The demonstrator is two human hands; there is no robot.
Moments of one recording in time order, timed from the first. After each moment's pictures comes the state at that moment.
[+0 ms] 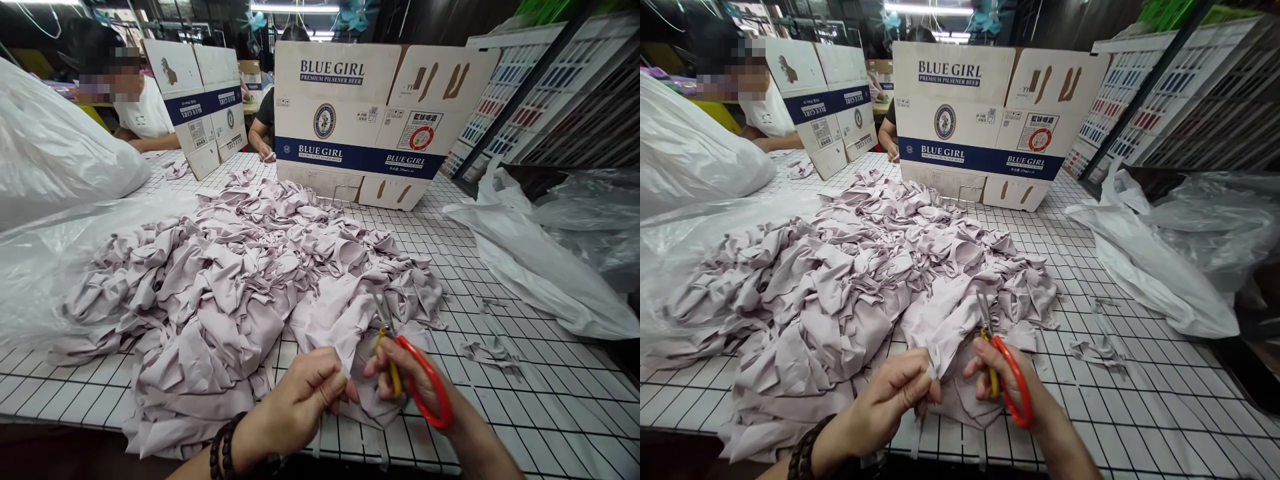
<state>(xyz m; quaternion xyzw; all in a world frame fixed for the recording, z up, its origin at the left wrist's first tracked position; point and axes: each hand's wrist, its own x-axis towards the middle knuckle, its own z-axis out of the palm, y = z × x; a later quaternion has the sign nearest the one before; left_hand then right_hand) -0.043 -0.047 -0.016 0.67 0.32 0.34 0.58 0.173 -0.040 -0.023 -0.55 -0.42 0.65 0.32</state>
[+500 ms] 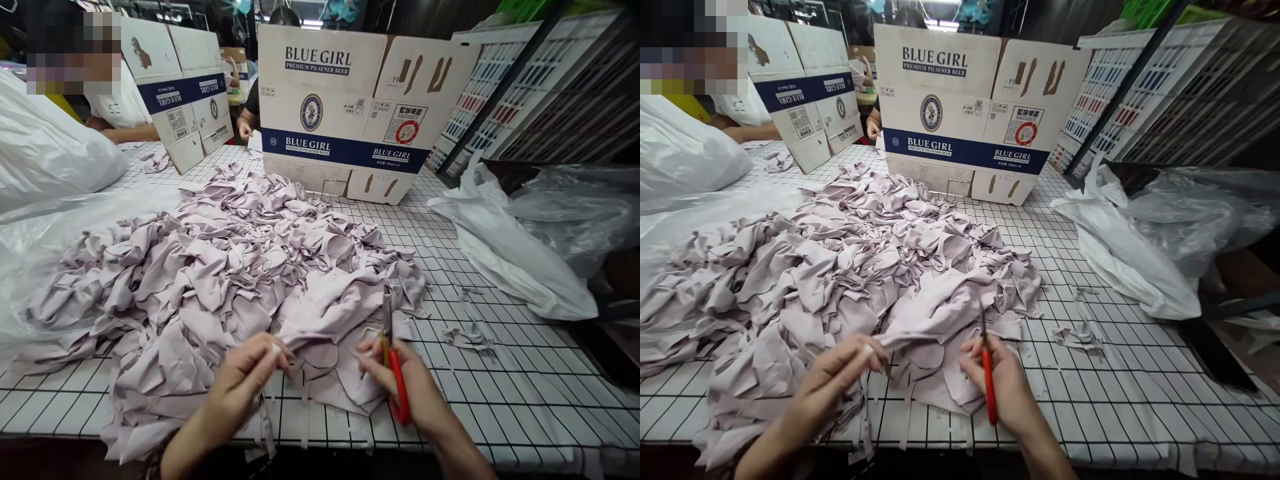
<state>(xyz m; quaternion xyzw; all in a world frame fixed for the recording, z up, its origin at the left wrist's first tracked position) -0.092 -0.050 -0.023 0.63 0.42 0.40 0.51 0.179 -0.062 -0.042 -0.61 -0.47 0.52 0.38</state>
